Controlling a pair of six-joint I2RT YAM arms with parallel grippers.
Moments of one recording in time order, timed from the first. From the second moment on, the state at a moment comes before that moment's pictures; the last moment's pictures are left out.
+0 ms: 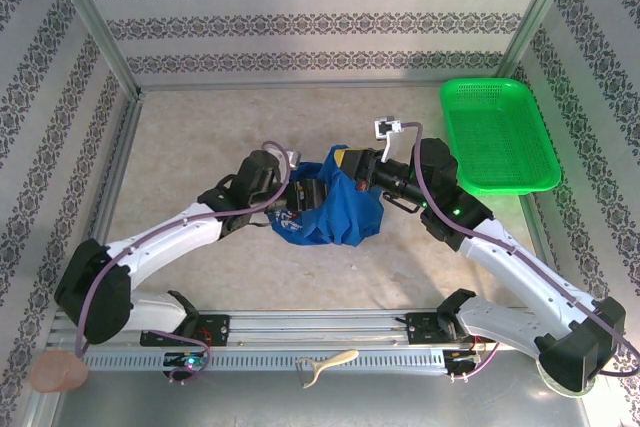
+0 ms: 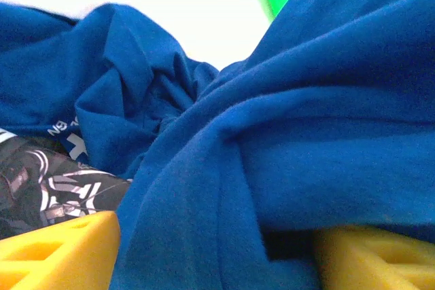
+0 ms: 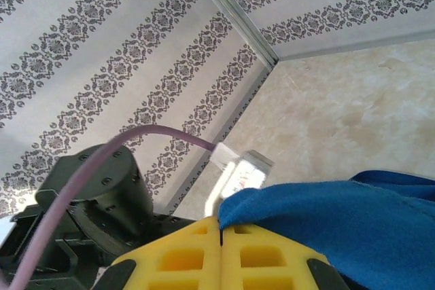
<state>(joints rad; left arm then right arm) -0.66 1.34 0.87 -0.13 0.28 -0.67 0.62 1.01 0.91 -0.04 -0.36 0.68</state>
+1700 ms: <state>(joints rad) -0.48 1.17 0.84 -0.03 0.67 -0.53 0.94 1.18 0.83 -0.10 0.15 0.54</state>
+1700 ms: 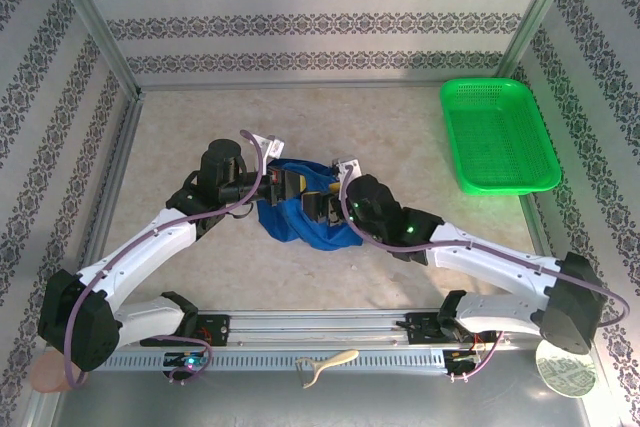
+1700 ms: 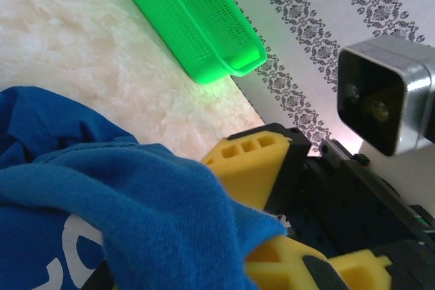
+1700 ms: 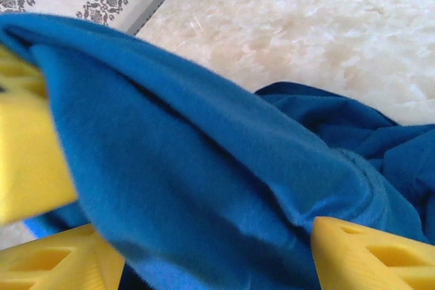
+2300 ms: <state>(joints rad) -0.35 1.15 0.80 0.01 0.75 -0.60 0.71 1.08 0.78 0.04 -0.28 0.60</state>
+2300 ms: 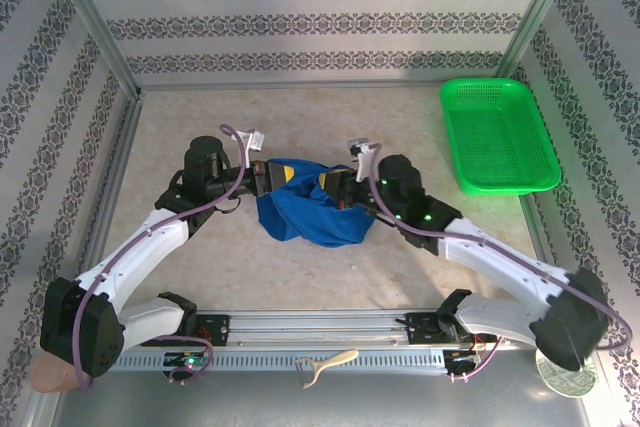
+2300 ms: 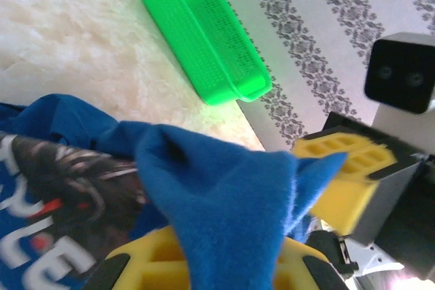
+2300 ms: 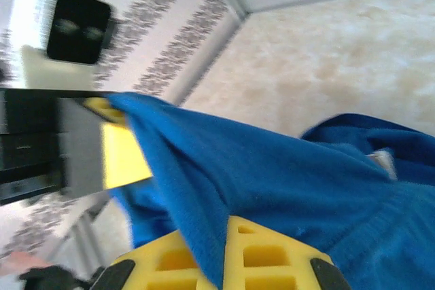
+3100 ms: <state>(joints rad) -0.57 1.01 0.77 -0.05 0.42 -0.63 0.55 1.09 0.63 0.48 -0.49 0.94</state>
